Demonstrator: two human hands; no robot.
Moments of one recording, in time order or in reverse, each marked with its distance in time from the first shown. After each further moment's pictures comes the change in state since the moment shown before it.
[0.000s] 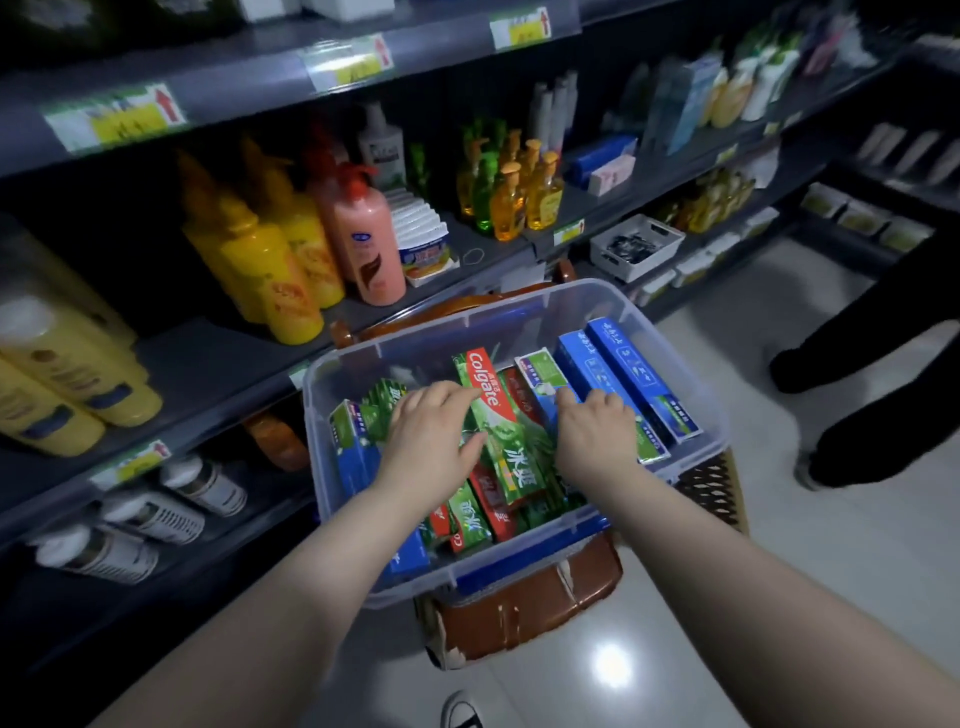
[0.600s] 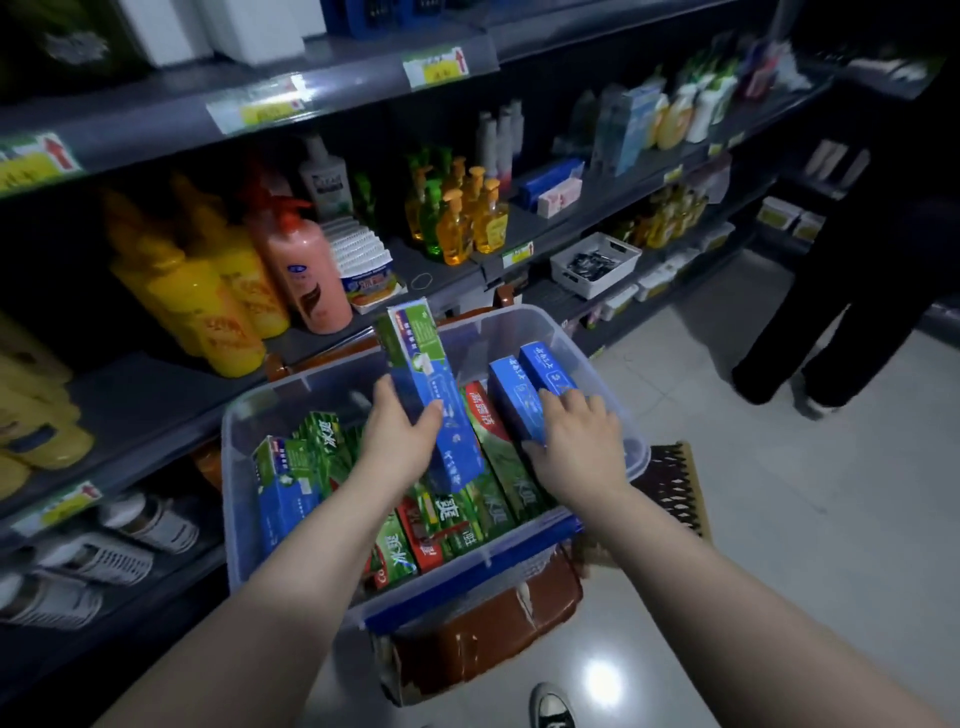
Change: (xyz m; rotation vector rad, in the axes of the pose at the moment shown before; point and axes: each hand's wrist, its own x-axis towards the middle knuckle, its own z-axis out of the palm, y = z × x) left_hand 0.049 0.052 0.016 -0.781 0.042 -0.562; right_hand 0.005 0.075 0.000 0.209 0.278 -0.089
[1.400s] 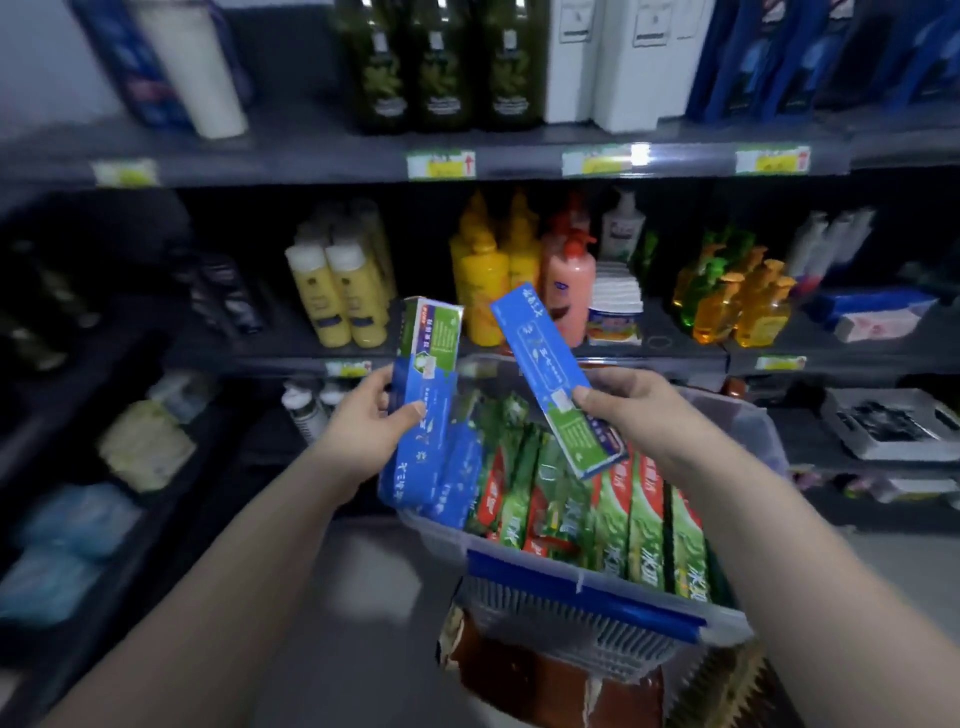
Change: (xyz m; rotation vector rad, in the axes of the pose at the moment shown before) left_hand -0.148 -0.013 -0.132 -0.240 0.499 -0.079; right_hand 0.038 -0.091 -0.088 1.237 -0.699 -0.326
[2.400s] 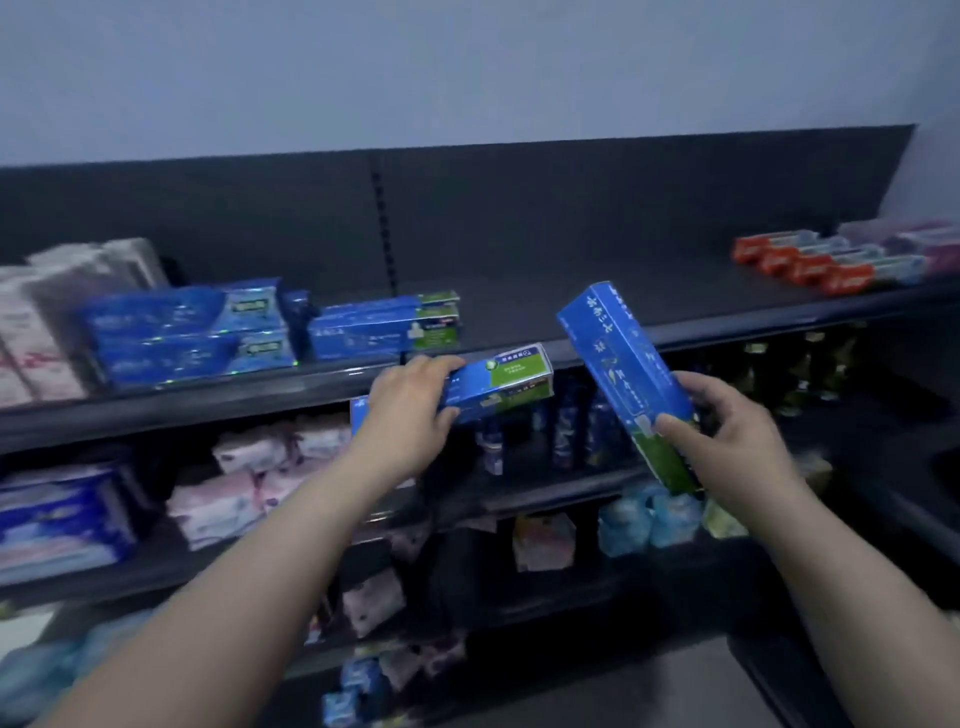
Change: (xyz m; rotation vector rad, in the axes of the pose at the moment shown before) left_hand -0.405 -0.124 -0.517 1.071 1.150 -0.394; right_hand -0.146 -0.095 0.655 -0.221 -0.870 -0.789
